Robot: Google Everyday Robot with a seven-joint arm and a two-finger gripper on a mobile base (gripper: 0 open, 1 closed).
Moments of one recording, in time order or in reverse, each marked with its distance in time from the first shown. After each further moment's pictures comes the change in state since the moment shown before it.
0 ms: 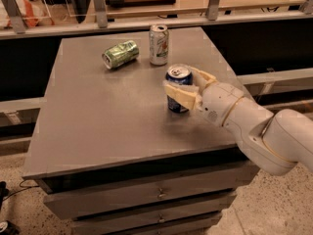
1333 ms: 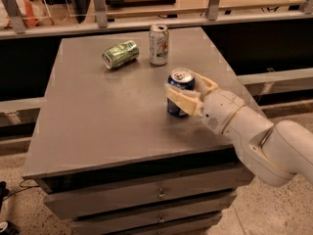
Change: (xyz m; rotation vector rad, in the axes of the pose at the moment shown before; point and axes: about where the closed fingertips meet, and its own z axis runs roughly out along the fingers) arm 0.011 0.005 -0.010 0.030 -0.018 0.055
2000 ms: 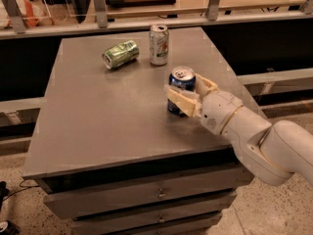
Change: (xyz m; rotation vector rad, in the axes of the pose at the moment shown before) arm 0.000 0.000 0.002 -0.004 -0.002 -0.006
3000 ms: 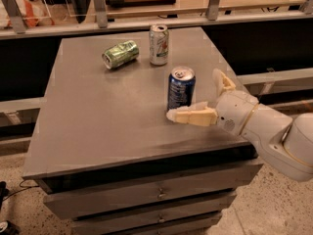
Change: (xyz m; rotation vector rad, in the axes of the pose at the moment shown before) arm -0.004 -0.002 -0.026 -0.091 0.070 -0.027
